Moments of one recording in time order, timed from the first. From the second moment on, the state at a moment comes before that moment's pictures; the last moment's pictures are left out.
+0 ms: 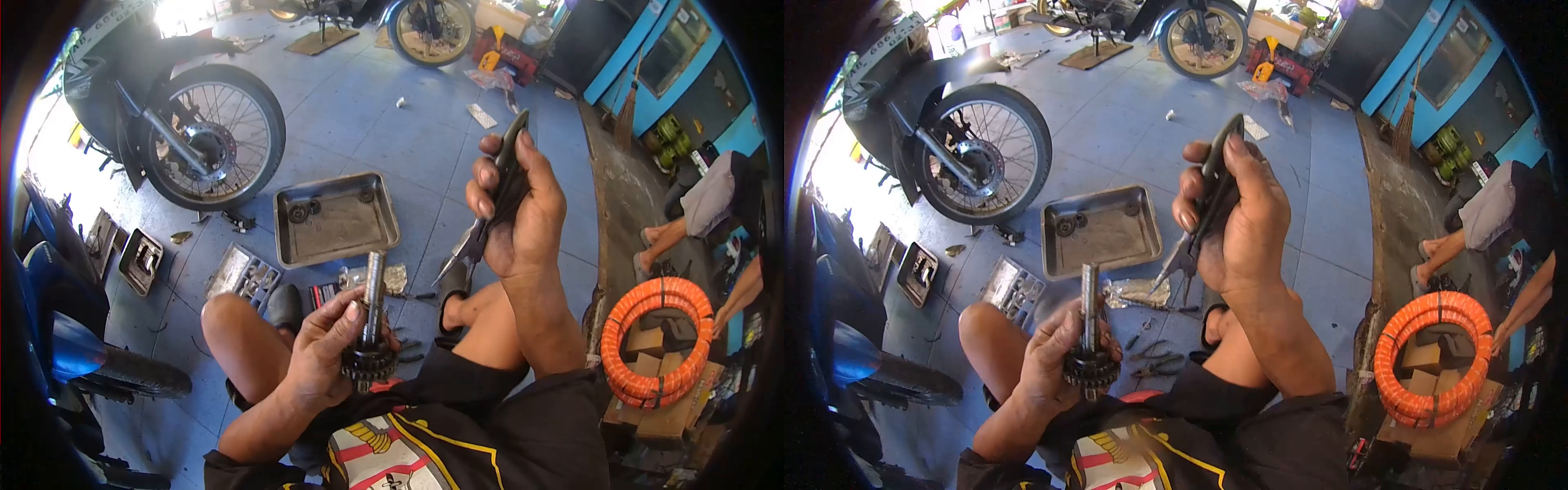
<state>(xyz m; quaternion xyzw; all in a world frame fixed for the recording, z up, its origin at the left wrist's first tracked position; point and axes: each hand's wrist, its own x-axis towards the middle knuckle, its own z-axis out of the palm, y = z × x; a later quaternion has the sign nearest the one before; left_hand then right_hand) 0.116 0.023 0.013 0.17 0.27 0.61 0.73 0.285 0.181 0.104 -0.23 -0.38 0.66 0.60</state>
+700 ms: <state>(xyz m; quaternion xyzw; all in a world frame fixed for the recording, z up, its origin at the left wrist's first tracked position) 0.178 -0.053 -0.081 0.02 0.23 0.51 0.83 0.312 0.118 -0.005 0.01 -0.29 0.91 0.30</state>
